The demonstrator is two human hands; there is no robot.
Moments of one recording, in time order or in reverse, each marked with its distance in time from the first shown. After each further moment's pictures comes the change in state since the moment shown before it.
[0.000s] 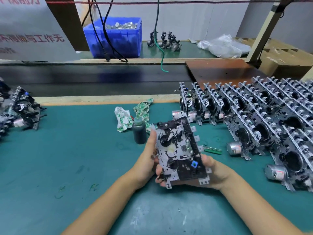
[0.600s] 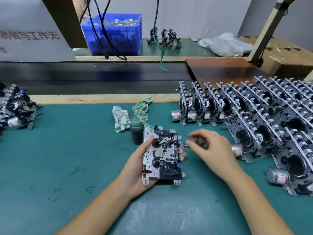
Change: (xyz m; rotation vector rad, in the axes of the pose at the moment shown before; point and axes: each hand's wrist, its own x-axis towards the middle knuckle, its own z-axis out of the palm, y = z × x) left_hand 0.002 -0.003 -0.006 -0.479 -0.097 -0.054; right_hand -0.016 0.002 -0.041 -1.251 1.034 0.088
